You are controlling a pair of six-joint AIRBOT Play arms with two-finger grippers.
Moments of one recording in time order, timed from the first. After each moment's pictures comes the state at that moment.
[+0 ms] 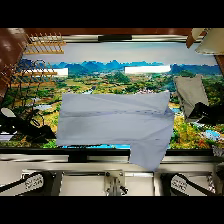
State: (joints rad) left arm 0.37 -1.27 0.73 1.20 -1.36 -1.27; right arm -0.49 -1.28 1.22 -1.33 1.56 1.39
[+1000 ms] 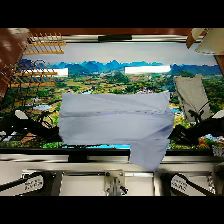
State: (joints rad) left arm 0.24 -1.31 0.67 1.12 -1.25 -1.31; right arm -0.51 -1.27 0.76 -1.19 1.48 1.27
